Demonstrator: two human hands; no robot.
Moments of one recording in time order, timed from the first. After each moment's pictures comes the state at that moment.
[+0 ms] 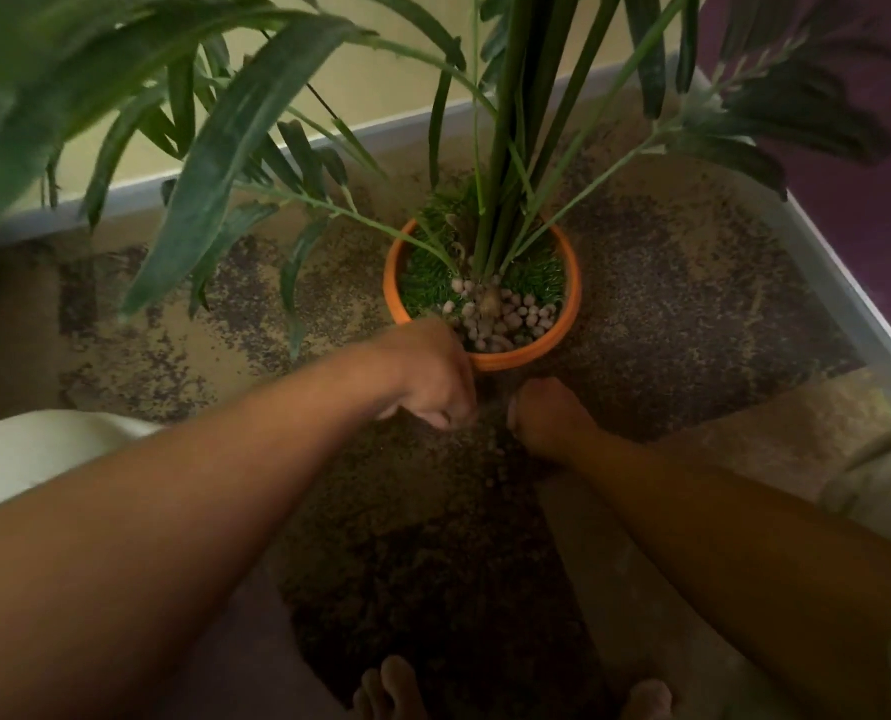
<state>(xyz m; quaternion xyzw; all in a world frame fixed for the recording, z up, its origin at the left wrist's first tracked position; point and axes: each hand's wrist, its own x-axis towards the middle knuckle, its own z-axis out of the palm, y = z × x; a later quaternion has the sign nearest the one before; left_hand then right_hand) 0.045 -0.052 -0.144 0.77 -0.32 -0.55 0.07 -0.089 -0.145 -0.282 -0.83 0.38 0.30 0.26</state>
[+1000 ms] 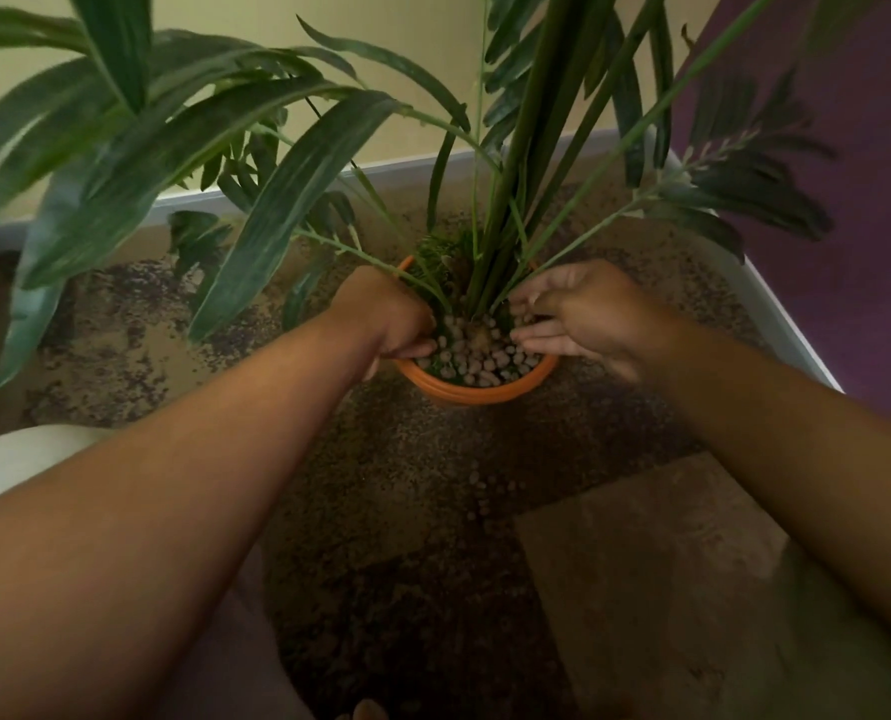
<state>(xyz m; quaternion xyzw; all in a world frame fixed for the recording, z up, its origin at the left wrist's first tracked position) 0.088 -0.073 -0.142 0.81 -0.14 -0.44 0.37 -0.060 -0.206 -0.150 -0.64 0.44 0.00 0.63</state>
